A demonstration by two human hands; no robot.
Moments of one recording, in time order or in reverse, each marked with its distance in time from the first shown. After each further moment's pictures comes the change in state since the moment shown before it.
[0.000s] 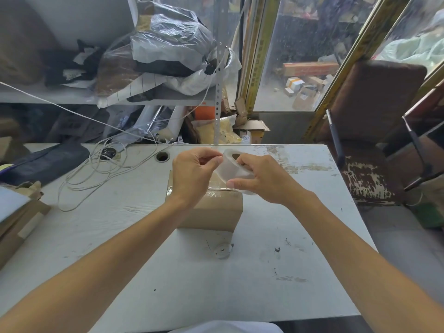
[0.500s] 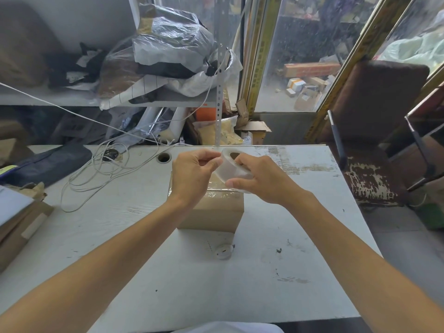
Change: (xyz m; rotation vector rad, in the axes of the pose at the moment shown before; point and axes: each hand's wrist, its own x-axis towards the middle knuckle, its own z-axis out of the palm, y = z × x) left_hand -0.003 0.006 -0.004 -0.005 -0.019 -0.082; right_hand 0.003 -0.003 0.002 -0.039 -0.026 -0.005
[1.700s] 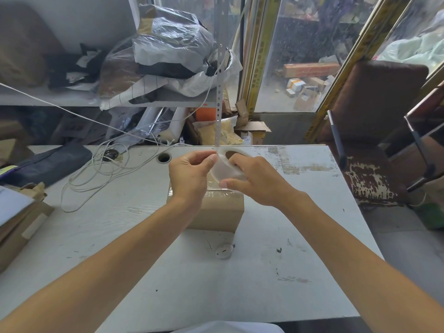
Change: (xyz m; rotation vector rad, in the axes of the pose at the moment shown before) left_hand -0.010 0.009 0.005 -0.353 0.155 -0.248; right_hand 0.000 -0.010 0.007 -0.092 0.051 -0.093
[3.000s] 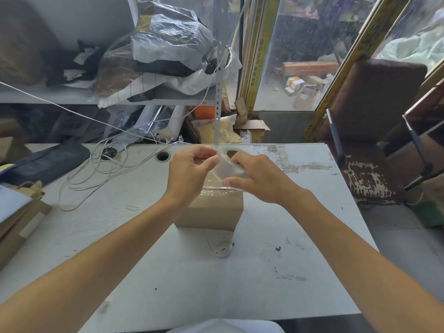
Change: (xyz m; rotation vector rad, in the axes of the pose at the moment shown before) left_hand 0.017 -0.004 -0.015 0.361 -0.208 0.263; right_hand -0.002 0.001 -0.005 0.033 -0.059 0.062
